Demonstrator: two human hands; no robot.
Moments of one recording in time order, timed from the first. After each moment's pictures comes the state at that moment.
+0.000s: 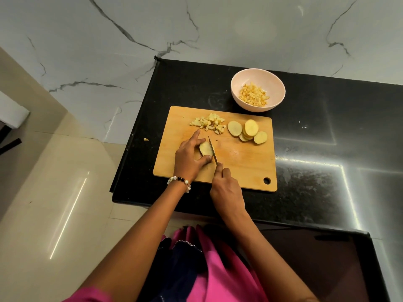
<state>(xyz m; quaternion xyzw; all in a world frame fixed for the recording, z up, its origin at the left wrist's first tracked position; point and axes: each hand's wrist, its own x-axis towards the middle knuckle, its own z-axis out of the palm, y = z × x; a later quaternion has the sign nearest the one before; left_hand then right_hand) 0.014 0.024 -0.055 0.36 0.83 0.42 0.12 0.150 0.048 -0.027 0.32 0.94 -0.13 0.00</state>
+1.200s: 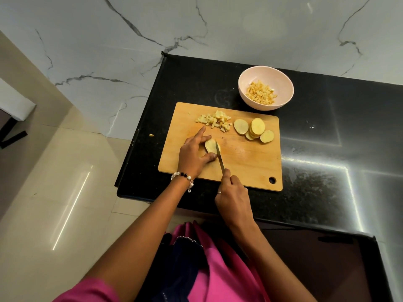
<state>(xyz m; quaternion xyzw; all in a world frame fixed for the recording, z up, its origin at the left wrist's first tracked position) 0.009 0.023 -0.056 0.36 0.83 0.41 0.13 0.164 0.035 -0.022 0.36 0.91 -0.19 0.01</state>
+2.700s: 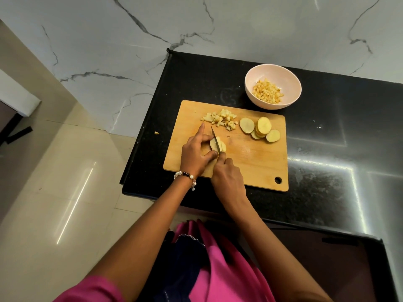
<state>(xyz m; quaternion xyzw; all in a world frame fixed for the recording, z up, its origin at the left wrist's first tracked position) 0.004 0.017 -0.059 0.35 0.82 0.44 0.12 0.120 0.049 -0.023 0.35 0.93 -0.11 -0.01</state>
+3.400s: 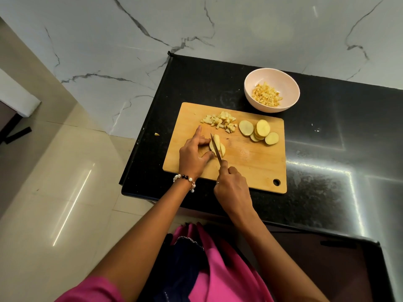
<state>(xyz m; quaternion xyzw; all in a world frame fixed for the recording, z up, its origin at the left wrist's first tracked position) 0.008 0.014 -0.060 0.32 0.82 0.46 0.10 0.140 0.045 -0.019 0.33 0.93 -0.15 0.01</state>
